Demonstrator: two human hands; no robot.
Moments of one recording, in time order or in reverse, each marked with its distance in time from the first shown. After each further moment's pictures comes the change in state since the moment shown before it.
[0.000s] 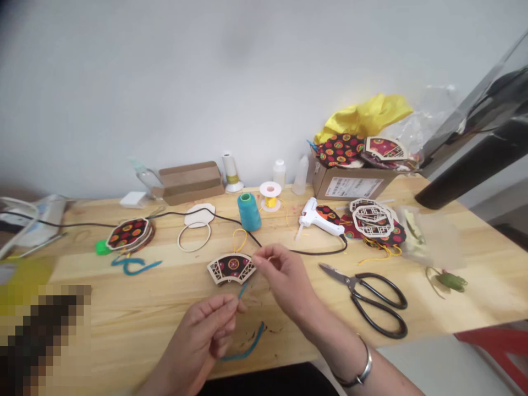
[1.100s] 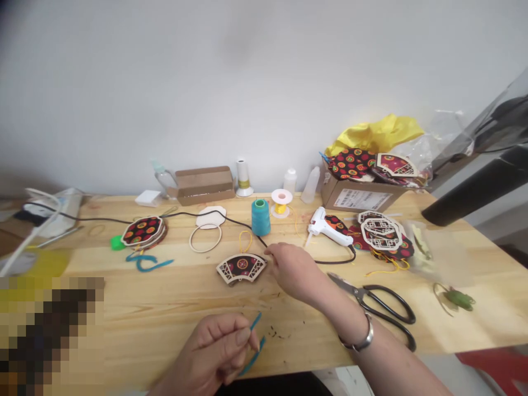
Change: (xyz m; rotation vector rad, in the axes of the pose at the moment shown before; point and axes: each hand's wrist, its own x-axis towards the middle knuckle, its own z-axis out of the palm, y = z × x) left_hand -0.010 -0.005 -0.011 0.043 -0.300 0.046; right_hand 0.032 -0.016 -0.007 -1.067 -0.223 -0.189
